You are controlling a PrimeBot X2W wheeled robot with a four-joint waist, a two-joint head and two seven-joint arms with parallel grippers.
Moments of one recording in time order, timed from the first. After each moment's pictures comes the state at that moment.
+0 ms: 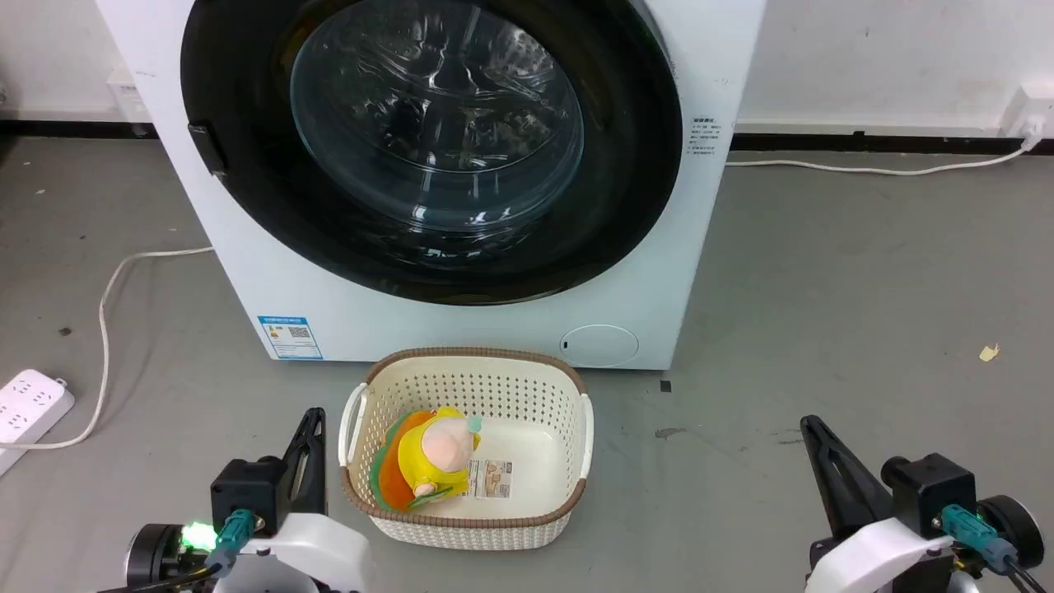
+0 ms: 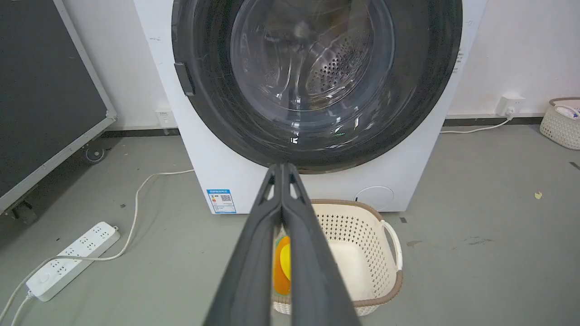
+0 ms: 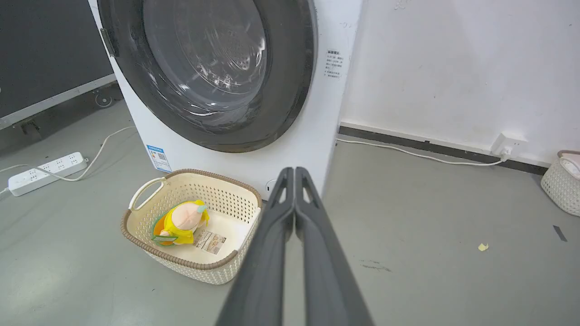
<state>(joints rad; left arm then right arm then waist) 0.00 0.05 0.00 0.00 0.00 0.00 0.00 0.01 -0.06 0.00 0.00 0.01 0.13 0.00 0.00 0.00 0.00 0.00</state>
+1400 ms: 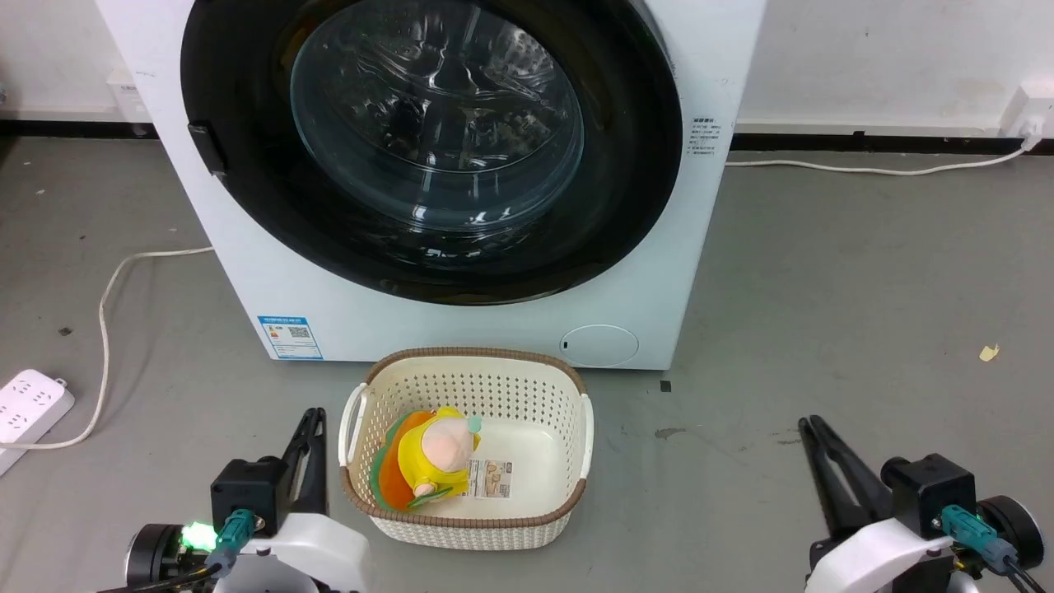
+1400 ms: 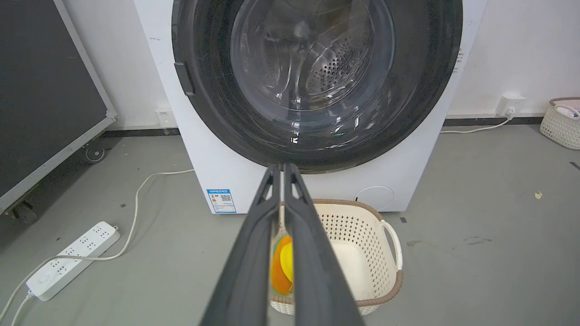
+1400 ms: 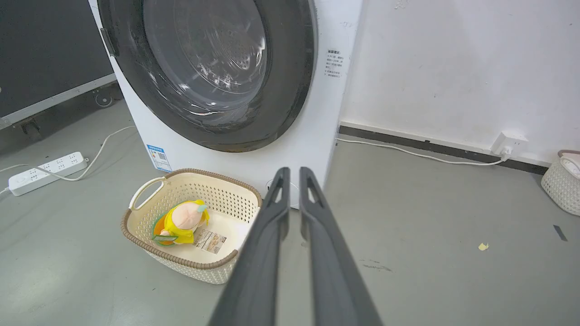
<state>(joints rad) 0.00 0.05 0.00 0.00 0.00 0.00 0.00 0.01 -0.06 0.00 0.00 0.01 0.13 0.00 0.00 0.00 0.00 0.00</state>
